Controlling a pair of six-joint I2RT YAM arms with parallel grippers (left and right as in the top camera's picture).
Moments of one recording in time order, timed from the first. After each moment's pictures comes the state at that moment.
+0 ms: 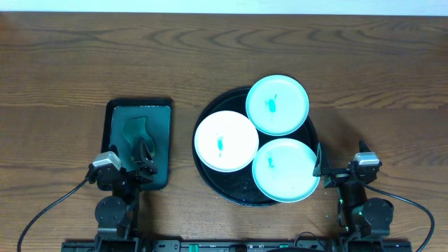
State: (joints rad) left arm -0.05 0.01 0.02 -0.10 -0.13 -0.38; right arm 0.00 0.01 0.01 -0.06 -0.09 0.06
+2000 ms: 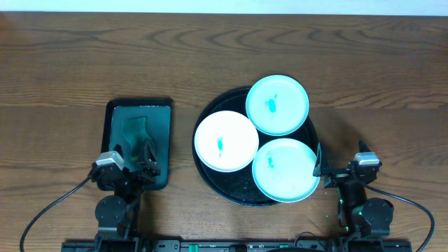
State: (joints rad) left arm -0.05 0.02 0.02 -0.13 -0.07 -0.40; right arm 0.00 0.01 0.01 -0.06 -0.09 0.06
